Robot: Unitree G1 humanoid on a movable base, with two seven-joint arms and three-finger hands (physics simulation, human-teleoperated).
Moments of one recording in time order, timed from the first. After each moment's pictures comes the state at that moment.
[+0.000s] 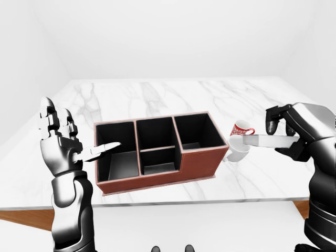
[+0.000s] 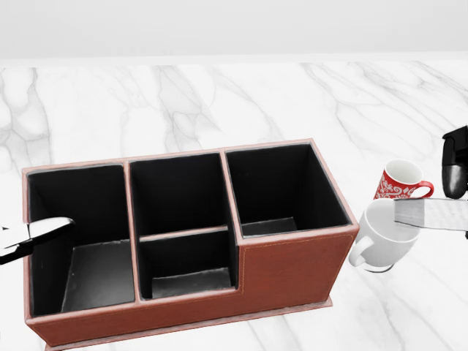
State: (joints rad) left arm -0.07 0.11 0.30 -0.44 -0.20 0.09 0.14; right arm -0.25 -0.49 -0.42 -0.43 -0.95 0.09 0.70
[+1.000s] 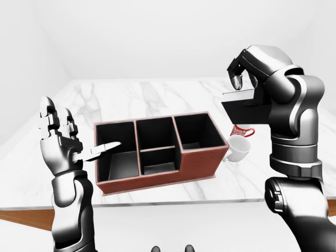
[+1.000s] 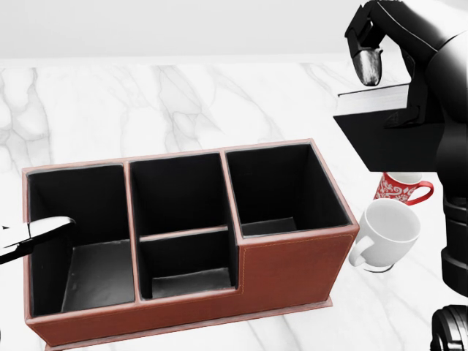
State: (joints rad) left arm -0.07 0.11 0.30 -0.45 -0.21 0.09 0.14; right arm -0.92 -0.44 -0.11 0.06 -1.07 0.09 0.70
